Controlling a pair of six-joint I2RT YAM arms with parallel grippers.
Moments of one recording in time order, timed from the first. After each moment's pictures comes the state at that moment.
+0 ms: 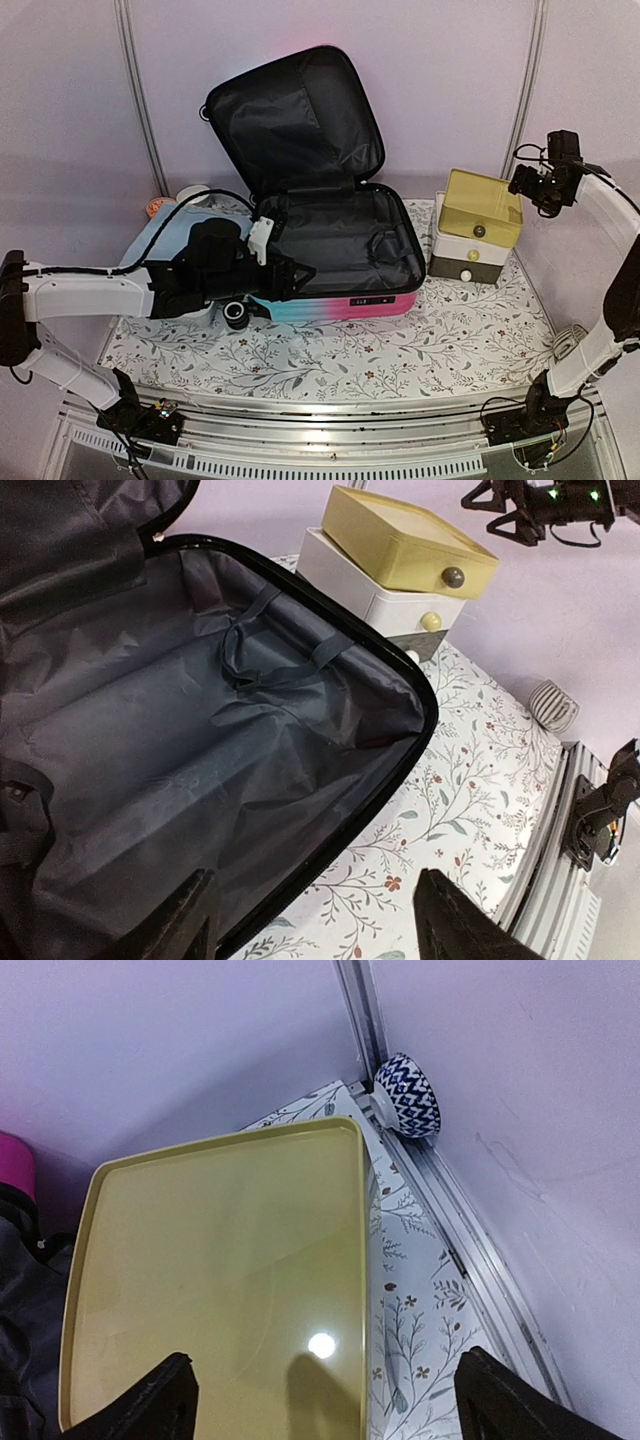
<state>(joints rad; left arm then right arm) -0.90 1.35 0.81 0.18 -0.01 -0.31 -0.10 1.50 1.44 -0.62 0.06 0.37</state>
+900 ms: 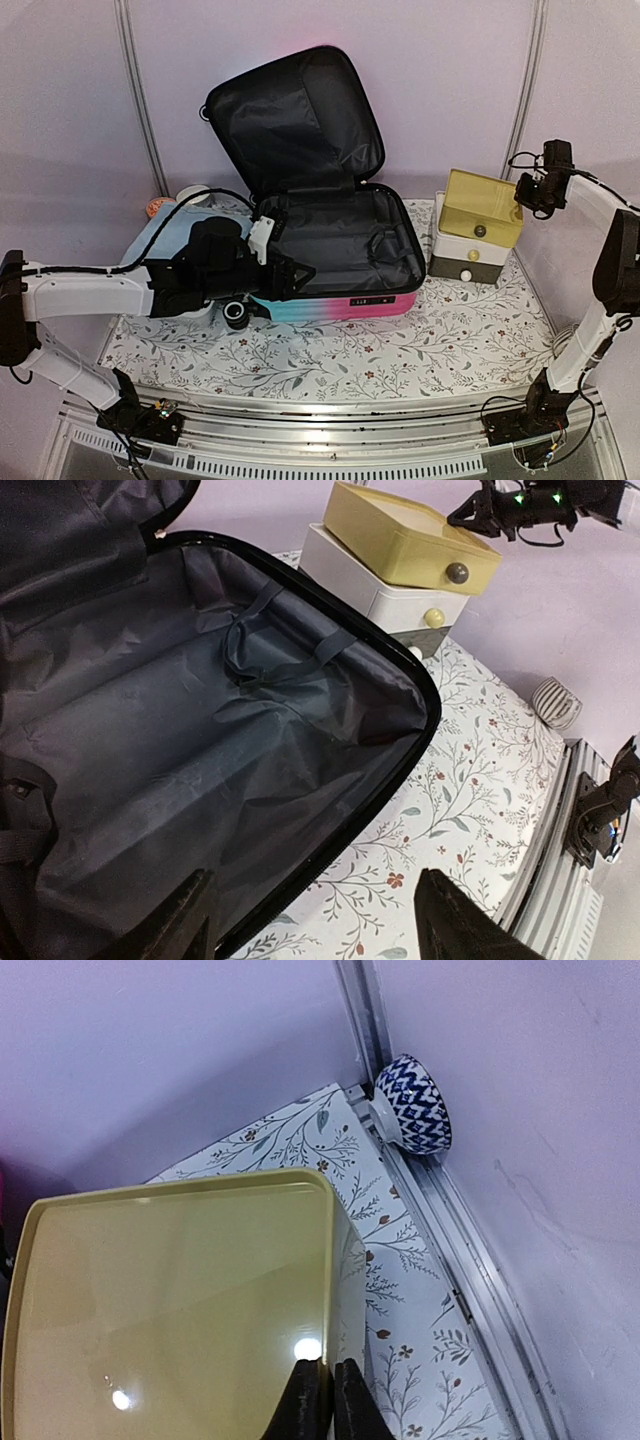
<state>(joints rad) -0.90 1.35 0.82 0.15 -0.01 -0.31 -0.18 1.70 1.49 -0.48 -0.05 0.30</state>
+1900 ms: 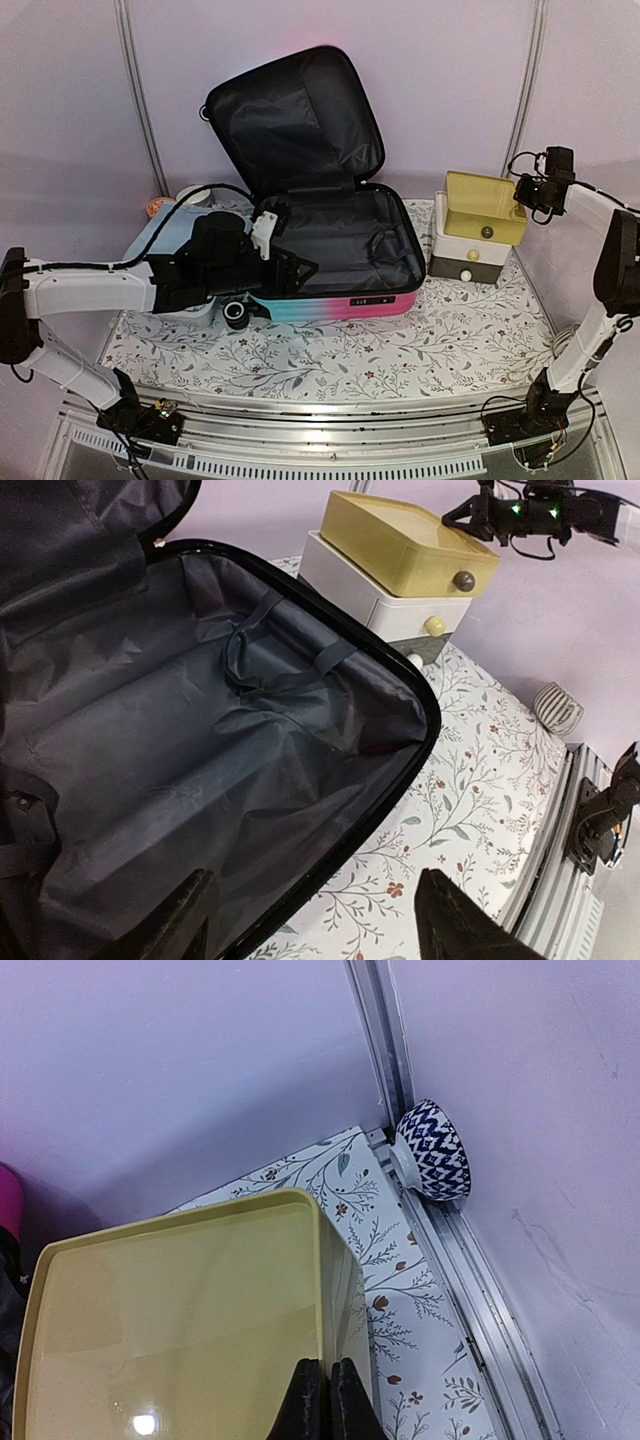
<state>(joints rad) -0.90 1.37 0.86 0.14 -0.02 -0.30 -0.19 1.69 1.39 -0.26 -0.10 0.29</state>
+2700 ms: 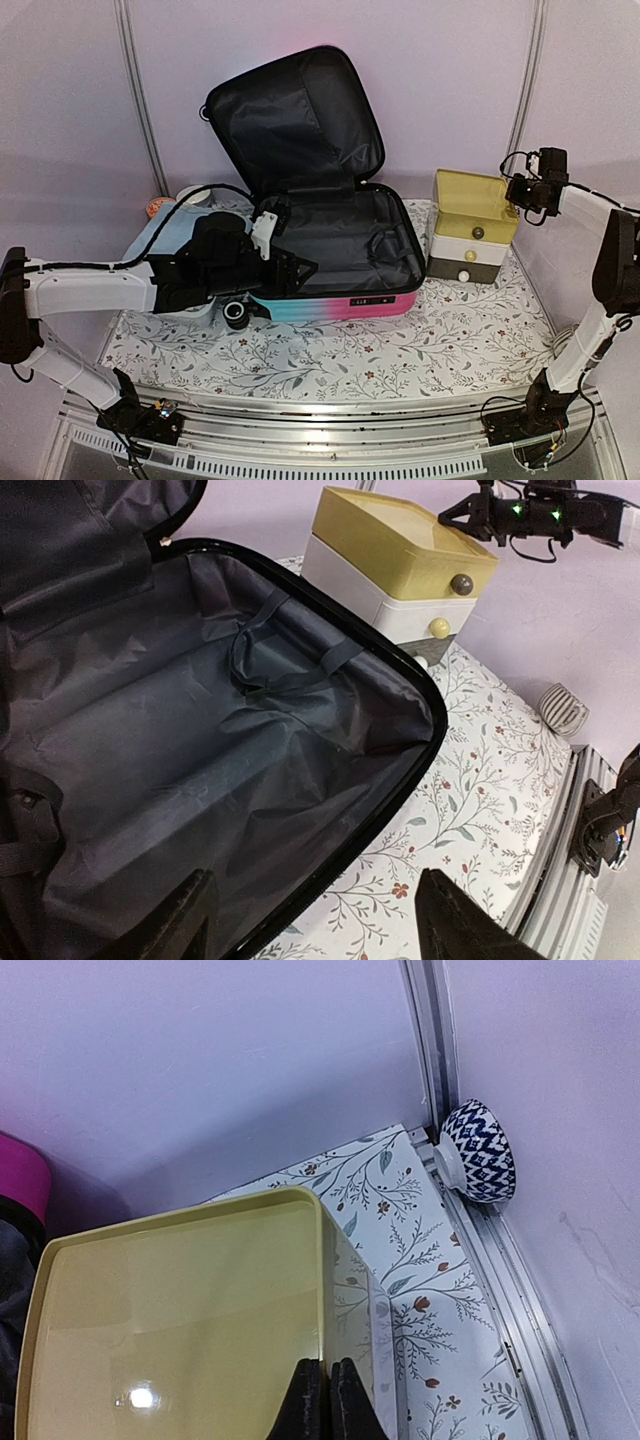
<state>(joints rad) -0.90 1.37 0.87 0.13 -0.03 -0.30 -0.14 1.69 1.36 -0.20 -0.14 0.30</state>
